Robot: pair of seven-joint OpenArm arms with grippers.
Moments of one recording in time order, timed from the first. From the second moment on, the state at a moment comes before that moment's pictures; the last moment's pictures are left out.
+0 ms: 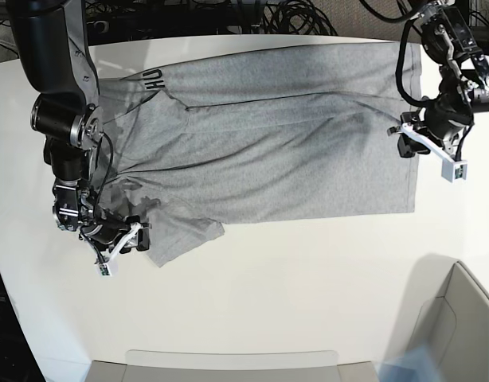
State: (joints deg) left arm 11.8 -14.5 -32.1 115.8 -35.7 -10.1 77.3; right arm 45.2 13.5 15.0 11.4 -14.2 35.1 -8.5
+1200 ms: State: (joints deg) left arm -17.7 -31.9 -0.6 59.9 -36.0 -10.8 49.7; right arm 45.9 11.4 15.0 10.9 -13.4 44.5 -12.5
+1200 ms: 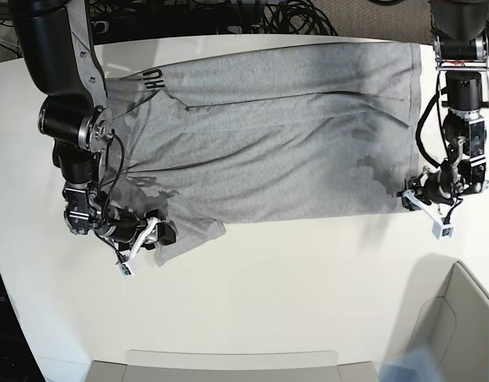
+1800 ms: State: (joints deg) left arm -25.4 -33.0 15.4 41.4 -36.2 -17.0 33.2; right arm 46.7 11.4 14.9 10.7 -14.3 44.5 -13.5
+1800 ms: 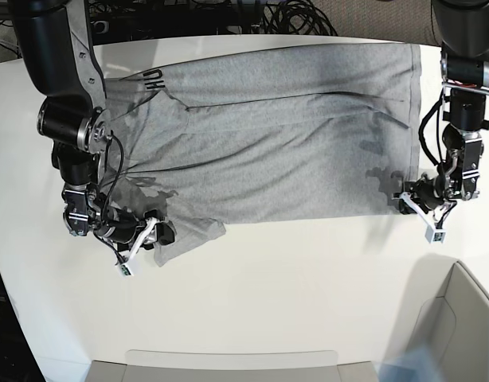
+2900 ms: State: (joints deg) left arm -18.7 -30.9 -0.1 56.9 -36.2 -17.4 46.1; right arm 44.5 5.7 15.1 31.4 -24.6 44.1 -18.4
